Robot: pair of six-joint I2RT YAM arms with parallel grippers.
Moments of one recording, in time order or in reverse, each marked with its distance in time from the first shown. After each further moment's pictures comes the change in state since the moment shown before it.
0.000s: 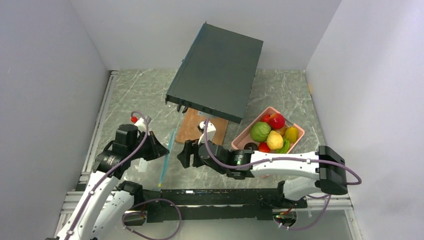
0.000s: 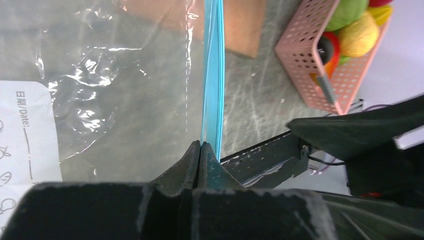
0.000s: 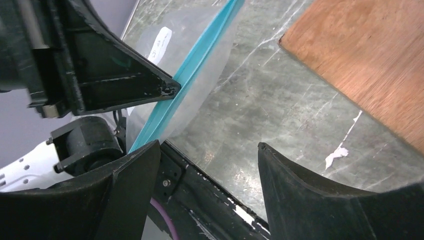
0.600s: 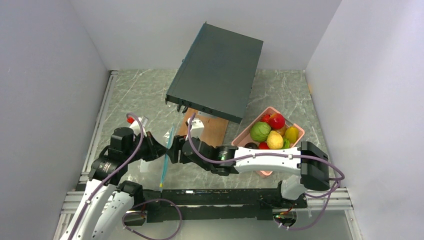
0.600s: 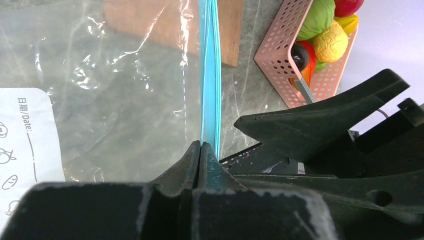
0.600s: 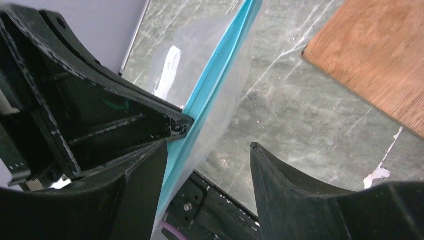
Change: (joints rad) left arm 0.000 -0.108 -0.002 0.040 0.026 -0.040; right arm 0.003 0.184 0.175 -0.022 0.015 0.084
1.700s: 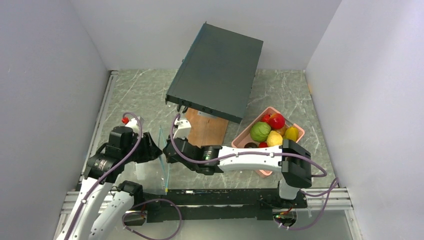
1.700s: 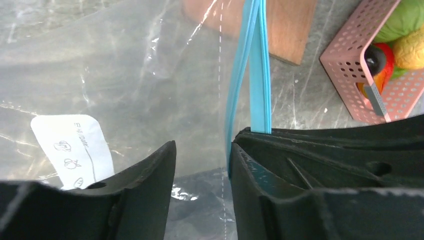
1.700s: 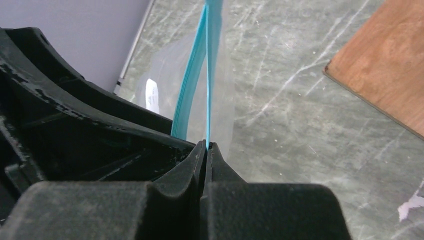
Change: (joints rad) left arm -0.004 0.036 0.101 -0.209 -0.199 0.113; right arm 0.026 0.176 0.175 -0.027 0.056 -0.013
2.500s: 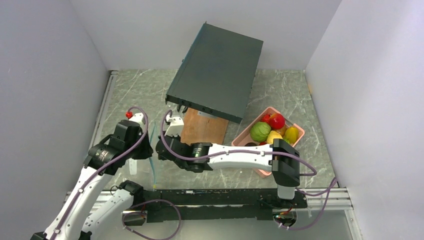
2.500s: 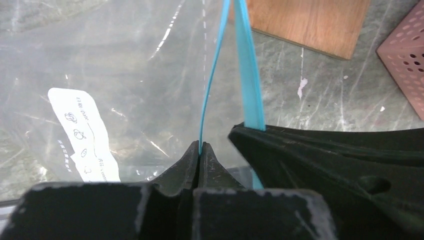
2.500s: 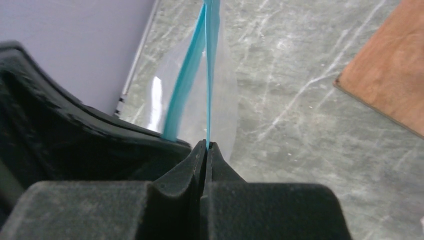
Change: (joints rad) left arm -0.117 0.126 0.142 -0.116 -0.215 0.060; right arm 0.003 0.115 0.209 -0.105 0.043 0.049
